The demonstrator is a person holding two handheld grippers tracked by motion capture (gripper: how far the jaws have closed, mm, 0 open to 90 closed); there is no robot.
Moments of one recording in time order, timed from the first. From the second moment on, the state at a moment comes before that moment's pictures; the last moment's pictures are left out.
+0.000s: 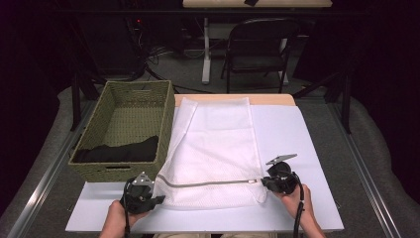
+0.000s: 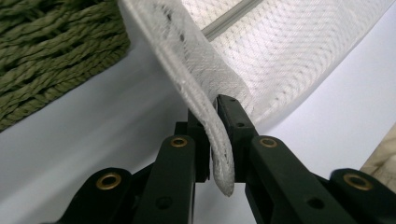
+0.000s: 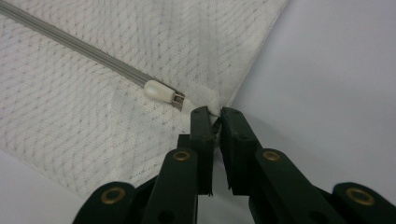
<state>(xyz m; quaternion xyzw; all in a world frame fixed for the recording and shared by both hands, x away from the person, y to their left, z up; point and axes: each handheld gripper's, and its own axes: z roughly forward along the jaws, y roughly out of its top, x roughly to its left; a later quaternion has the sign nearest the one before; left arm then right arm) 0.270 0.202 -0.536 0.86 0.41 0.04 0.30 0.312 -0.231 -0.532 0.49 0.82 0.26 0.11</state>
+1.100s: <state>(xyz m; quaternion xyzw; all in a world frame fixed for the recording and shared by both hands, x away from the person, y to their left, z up) 0.262 0.189 -0.536 0.89 0.36 0.01 0.27 0.286 -0.253 -0.528 0.49 0.83 0.24 0.11</state>
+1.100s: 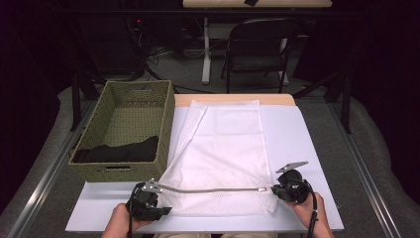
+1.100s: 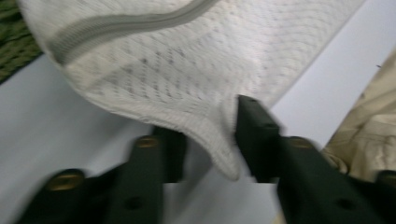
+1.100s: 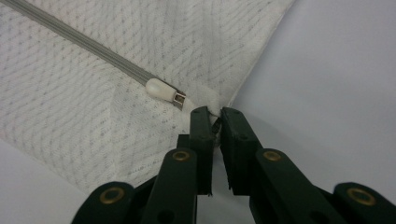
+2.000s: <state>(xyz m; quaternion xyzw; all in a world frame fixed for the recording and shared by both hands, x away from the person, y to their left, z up) 0.286 0.202 -0.522 0.85 0.43 0.12 0.29 0.328 -0.254 -0.526 0.53 0.79 0.29 0.11</state>
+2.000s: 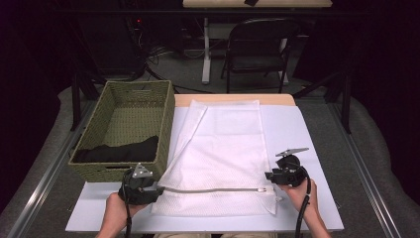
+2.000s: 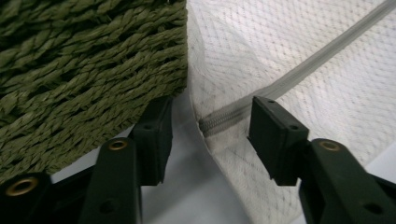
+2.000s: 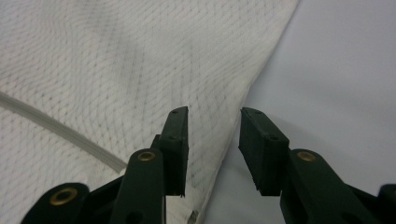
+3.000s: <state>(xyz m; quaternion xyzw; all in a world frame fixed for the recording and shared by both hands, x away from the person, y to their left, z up) 0.294 0.192 -0.536 0.86 0.42 0.12 0.26 0.342 -0.248 -0.542 0.54 0.79 0.26 0.14</state>
